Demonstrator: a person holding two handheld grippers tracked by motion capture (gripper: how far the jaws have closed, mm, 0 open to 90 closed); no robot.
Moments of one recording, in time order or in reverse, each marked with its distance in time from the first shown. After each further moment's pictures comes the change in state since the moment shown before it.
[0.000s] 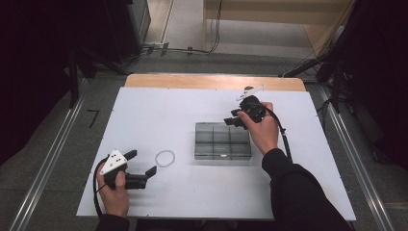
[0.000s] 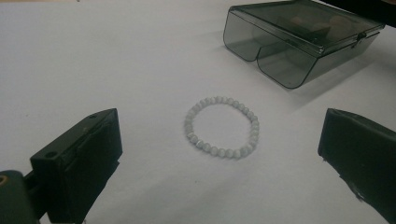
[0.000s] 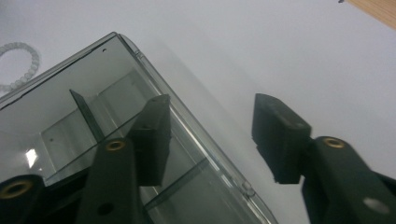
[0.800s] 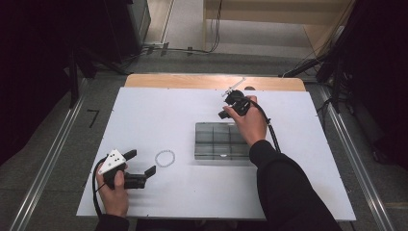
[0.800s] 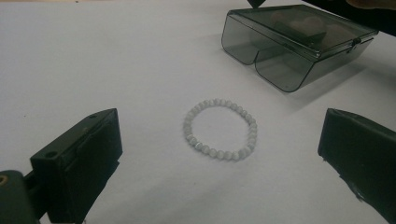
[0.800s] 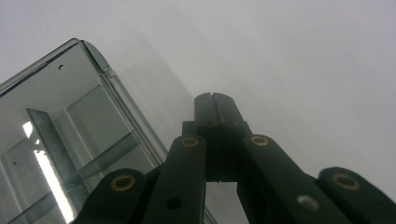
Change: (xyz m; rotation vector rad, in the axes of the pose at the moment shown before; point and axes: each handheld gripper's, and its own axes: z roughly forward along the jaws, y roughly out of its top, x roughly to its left) left arm 0.002 0.000 -0.001 -0.009 -0.013 -0.015; right arm -0.005 0.033 0.039 0.150 -0.012 -0.011
